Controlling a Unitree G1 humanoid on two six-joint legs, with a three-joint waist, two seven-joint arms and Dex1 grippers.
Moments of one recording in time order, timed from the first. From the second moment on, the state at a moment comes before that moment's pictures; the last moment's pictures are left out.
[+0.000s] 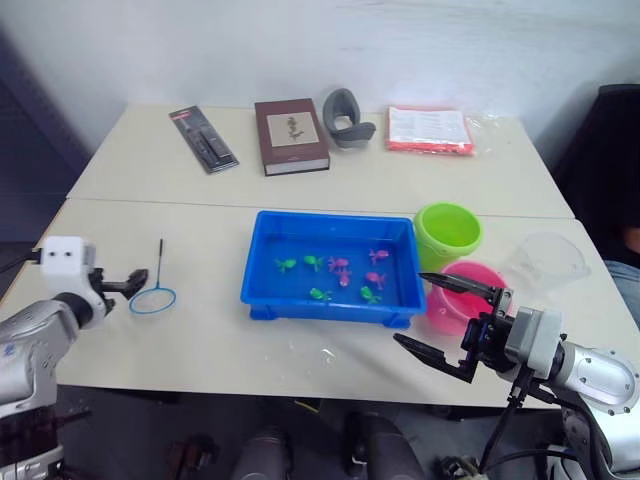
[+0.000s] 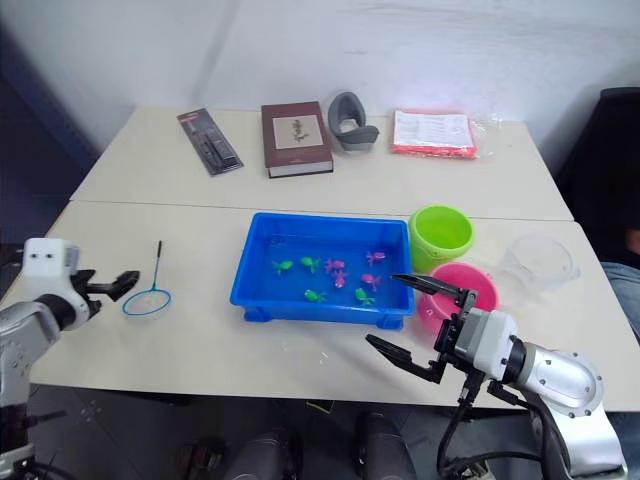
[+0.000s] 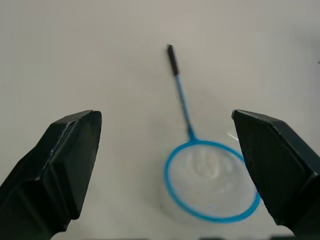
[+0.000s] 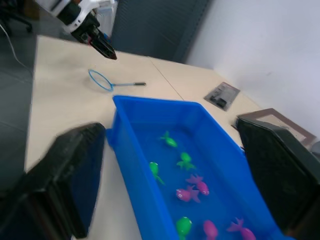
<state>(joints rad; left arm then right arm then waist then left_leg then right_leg) -0.23 0.71 0.42 -0.04 -0.37 0.96 -0.24 0.14 -0.61 -0.16 -0.52 0.47 -0.11 0.97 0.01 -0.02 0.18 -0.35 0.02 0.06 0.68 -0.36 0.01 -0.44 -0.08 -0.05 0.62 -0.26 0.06</state>
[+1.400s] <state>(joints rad) -0.58 0.90 -0.02 0.12 -0.42 0.31 -1.48 -0.07 -0.93 -0.18 -0.74 0.85 0.75 0.64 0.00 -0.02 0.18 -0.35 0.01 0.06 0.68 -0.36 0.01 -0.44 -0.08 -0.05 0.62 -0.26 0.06</state>
